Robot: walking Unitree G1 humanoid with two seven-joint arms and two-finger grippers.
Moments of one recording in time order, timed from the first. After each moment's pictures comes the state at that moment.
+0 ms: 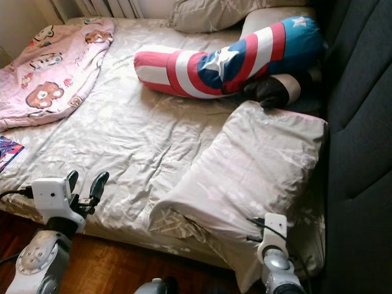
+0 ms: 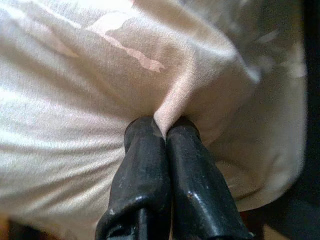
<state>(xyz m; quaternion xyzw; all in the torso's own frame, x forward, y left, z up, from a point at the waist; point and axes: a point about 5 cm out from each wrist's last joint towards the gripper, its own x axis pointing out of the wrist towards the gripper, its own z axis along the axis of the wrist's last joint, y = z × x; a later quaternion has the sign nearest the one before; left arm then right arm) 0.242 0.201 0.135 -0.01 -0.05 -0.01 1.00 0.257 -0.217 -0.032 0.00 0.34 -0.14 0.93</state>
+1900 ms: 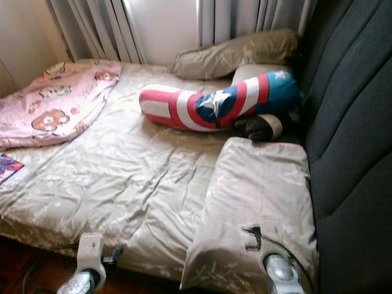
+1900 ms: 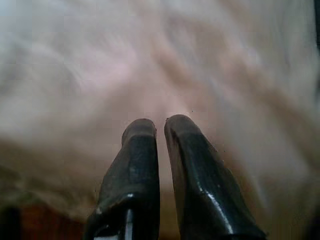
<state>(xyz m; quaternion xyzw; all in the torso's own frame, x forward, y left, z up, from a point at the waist) 0.218 0.204 -0.050 0.00 0.31 0.03 0.95 0.223 -0.218 -0.055 -0.02 0.37 -0.08 0.92</state>
